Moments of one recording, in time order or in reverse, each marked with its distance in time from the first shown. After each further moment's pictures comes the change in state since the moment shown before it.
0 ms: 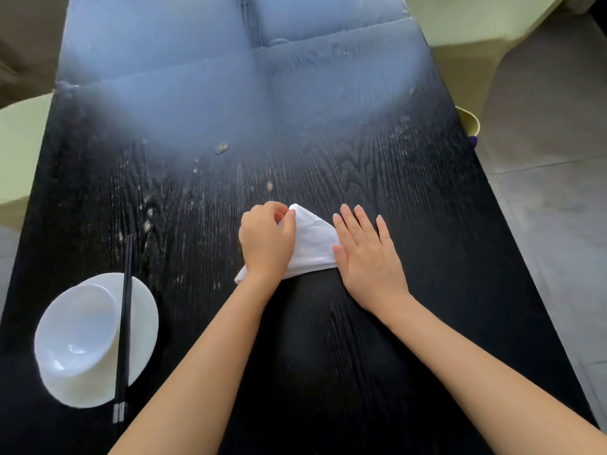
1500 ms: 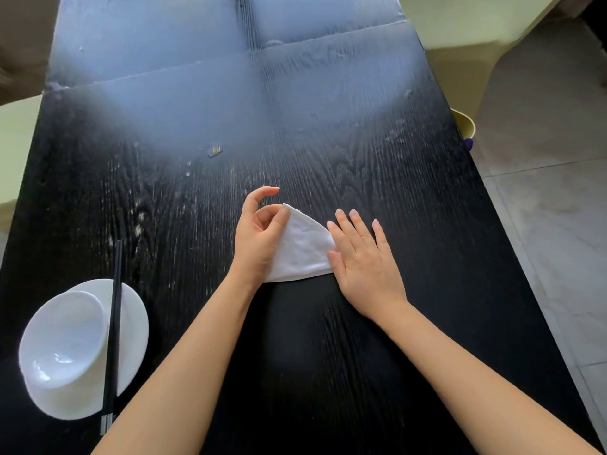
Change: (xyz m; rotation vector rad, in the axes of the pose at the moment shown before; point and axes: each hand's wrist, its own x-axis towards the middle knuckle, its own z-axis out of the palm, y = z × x) left_hand 0.003 -0.009 -0.003 -0.856 -0.213 -0.013; right_hand -0.002 0.003 0.001 0.165 0.037 -0.025
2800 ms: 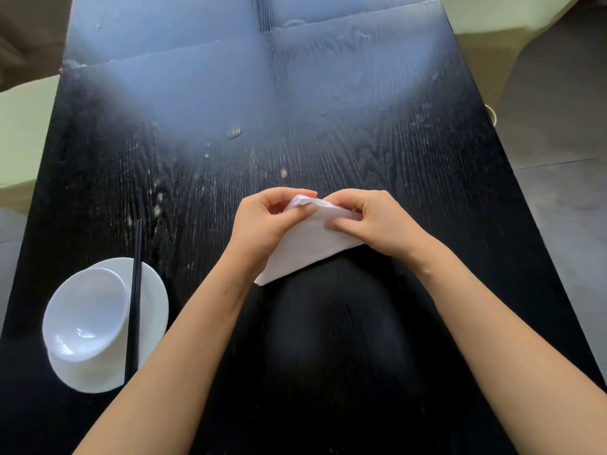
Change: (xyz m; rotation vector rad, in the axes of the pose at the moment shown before) left_hand -0.018 0.042 -0.020 0.130 -0.088 -0.124; right_hand 0.047 -0.017 -0.061 0.770 -0.258 -0.054
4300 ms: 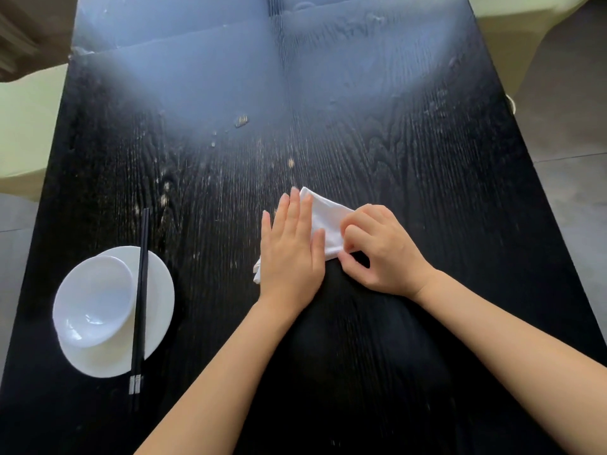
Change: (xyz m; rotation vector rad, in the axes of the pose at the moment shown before) left_hand -0.030 -0.063 0.030 1.008 0.149 0.304; right_hand -0.026 0.044 0.032 -0.573 0.275 -0.565
